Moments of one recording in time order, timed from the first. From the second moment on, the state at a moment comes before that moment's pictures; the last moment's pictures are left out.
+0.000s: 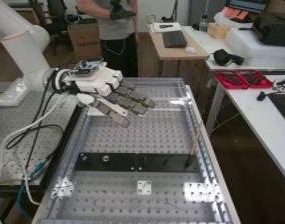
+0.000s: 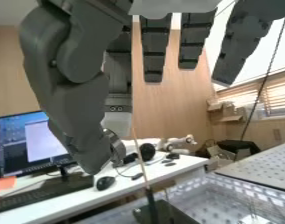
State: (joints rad) arm 1.77 -1.77 -2.20 -2.11 -0.94 -0.71
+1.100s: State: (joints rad) arm 2.33 -1.32 -2.39 -2.17 -0.63 -0.87
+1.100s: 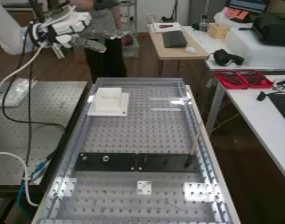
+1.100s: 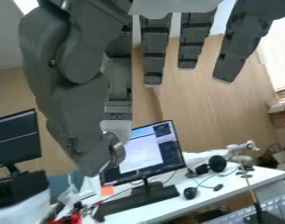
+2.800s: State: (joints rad) arm 2.30 -1.77 -2.34 -2.33 -0.62 -0.33
